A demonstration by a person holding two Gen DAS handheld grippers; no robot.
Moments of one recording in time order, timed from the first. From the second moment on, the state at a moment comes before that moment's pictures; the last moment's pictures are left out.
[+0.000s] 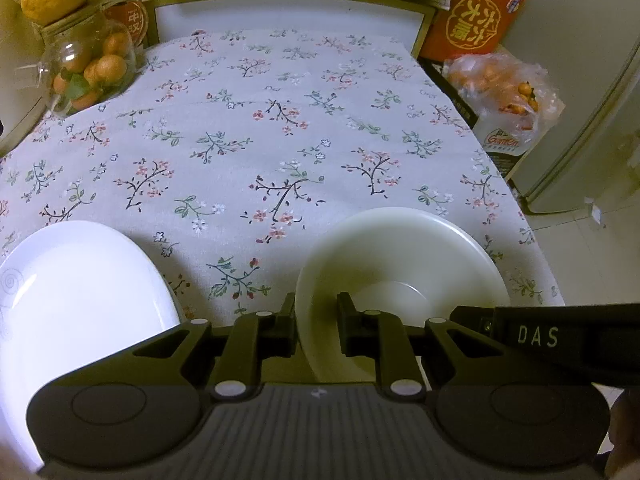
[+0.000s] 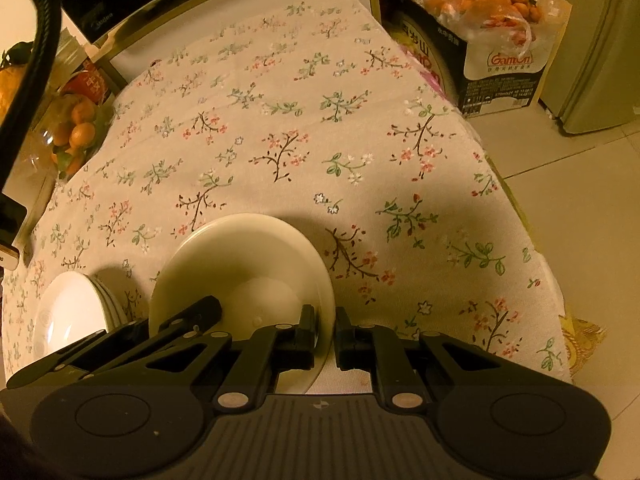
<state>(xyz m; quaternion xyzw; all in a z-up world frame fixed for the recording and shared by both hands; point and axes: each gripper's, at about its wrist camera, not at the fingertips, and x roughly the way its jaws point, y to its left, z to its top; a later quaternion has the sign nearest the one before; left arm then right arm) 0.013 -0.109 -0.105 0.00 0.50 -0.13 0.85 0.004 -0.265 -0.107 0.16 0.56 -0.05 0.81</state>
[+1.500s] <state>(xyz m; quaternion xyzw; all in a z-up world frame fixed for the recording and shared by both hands) 0.000 0.002 -0.045 -0.09 0.45 -0.05 0.89 0.018 -0.188 -0.056 0.16 0.47 0.07 0.87</state>
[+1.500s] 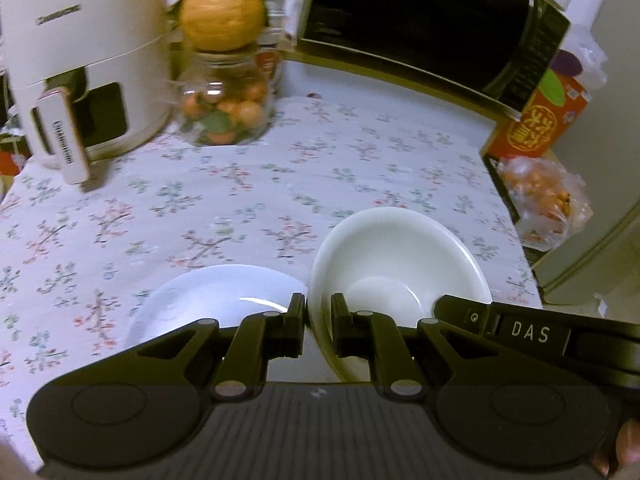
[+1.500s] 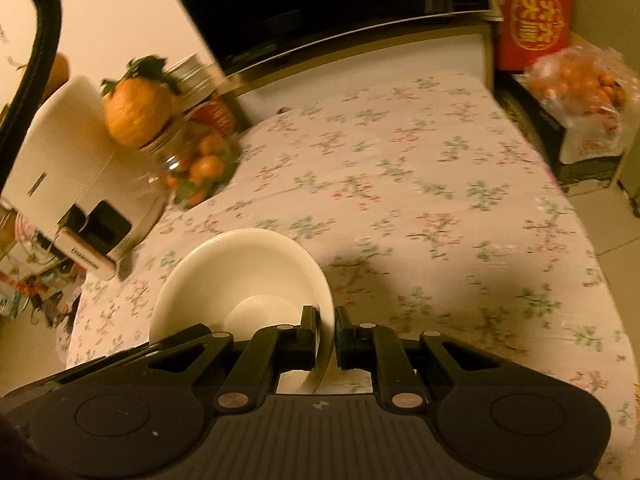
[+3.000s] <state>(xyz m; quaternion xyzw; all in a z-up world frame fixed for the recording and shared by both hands) -0.012 0.053 -0.077 -0.10 0.51 0.02 0.86 0.019 -0.100 -0.091 0.08 0.52 0.13 0.84</state>
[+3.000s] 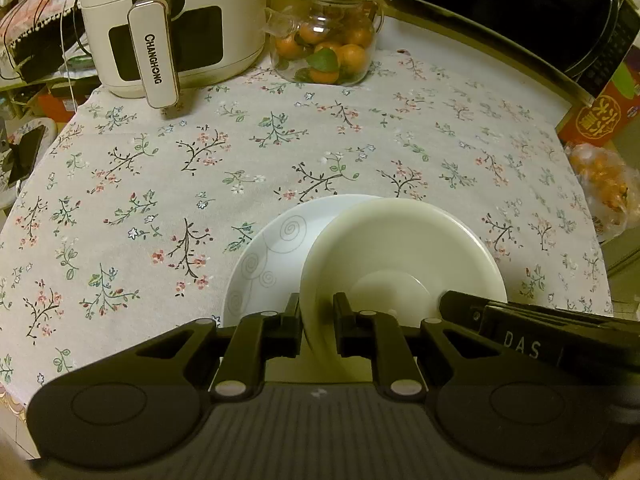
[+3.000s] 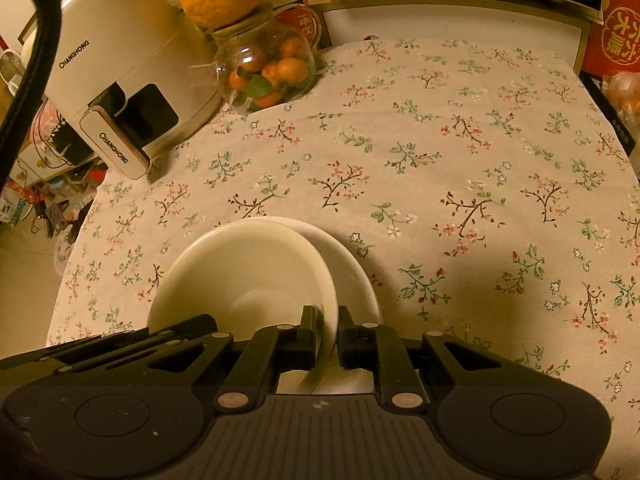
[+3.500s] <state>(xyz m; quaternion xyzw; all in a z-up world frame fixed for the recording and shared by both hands) -0.012 0.060 -0.072 -0.11 0.50 0.02 0.86 0.019 -0.103 -0.086 0.08 0.52 0.13 0.84</state>
